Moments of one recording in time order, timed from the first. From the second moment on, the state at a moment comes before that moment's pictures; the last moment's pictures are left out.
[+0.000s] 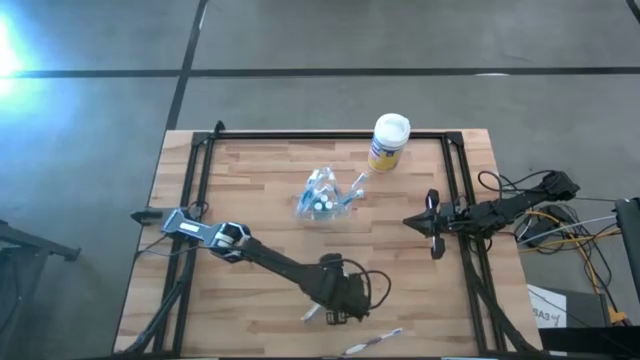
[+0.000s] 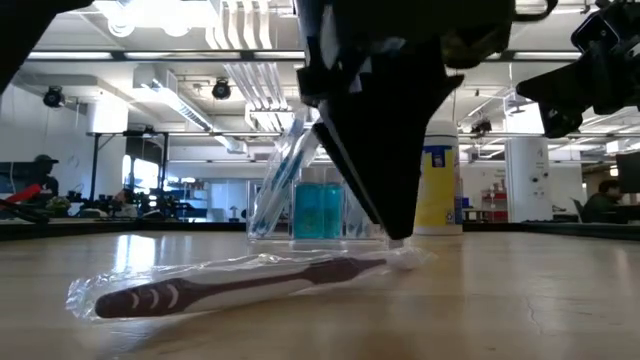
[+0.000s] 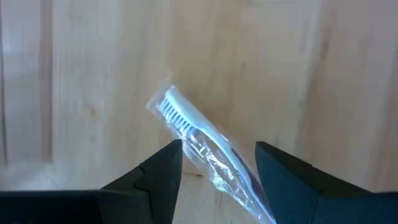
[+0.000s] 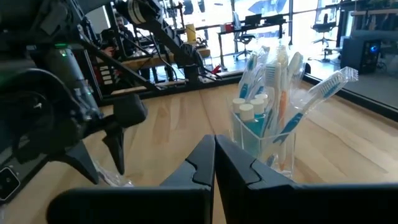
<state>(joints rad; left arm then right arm) -0.42 2.45 2.28 -1.18 -0.24 -0.49 0.40 0.17 0.01 0.11 0.46 0.21</state>
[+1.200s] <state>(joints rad) -0.35 2.39 2.10 -1.04 -0.14 -0.42 0.40 0.17 0.01 0.18 0.47 0.07</state>
